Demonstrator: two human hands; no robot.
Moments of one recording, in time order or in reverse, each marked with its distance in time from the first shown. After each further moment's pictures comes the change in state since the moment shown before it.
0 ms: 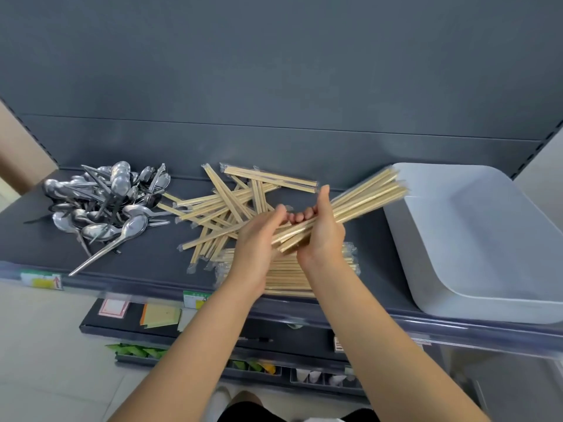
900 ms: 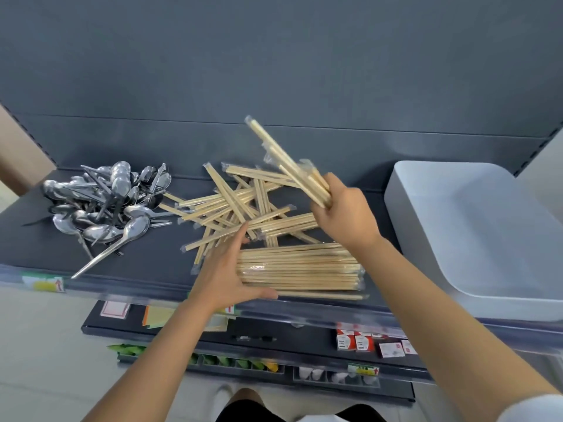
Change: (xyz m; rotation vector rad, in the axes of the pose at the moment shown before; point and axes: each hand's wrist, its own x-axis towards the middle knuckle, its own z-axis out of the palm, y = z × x) left_hand 0.033 -0.055 -0.103 1.177 -0.176 0.329; right_hand 0.032 -0.050 -0.019 -1.627 -0.417 -1.039
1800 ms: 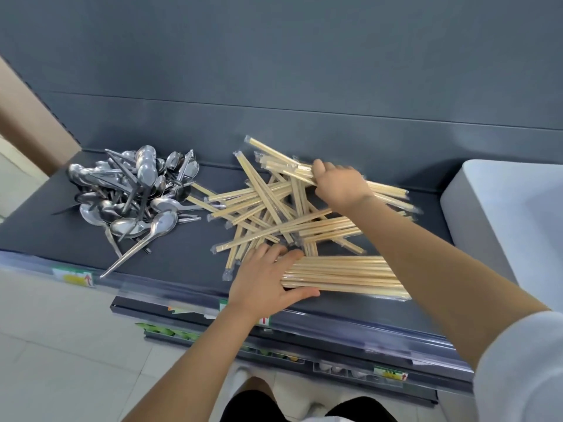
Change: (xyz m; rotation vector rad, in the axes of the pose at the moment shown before) left_hand 0.022 -0.023 0.022 0.340 0.133 0.205; right_hand 0.108 0.017 0.105 -0.670 -0.426 -0.152
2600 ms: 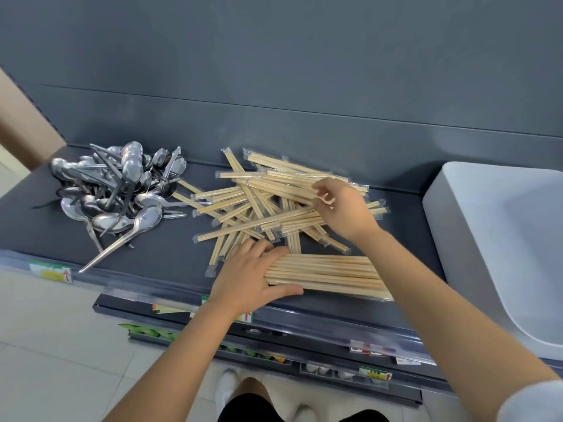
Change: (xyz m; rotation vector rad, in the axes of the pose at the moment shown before) left_hand 0.001 0.001 -0.004 -0.007 -0.119 -0.010; right_hand -0.066 0.009 0.005 0.802 0.137 0.185
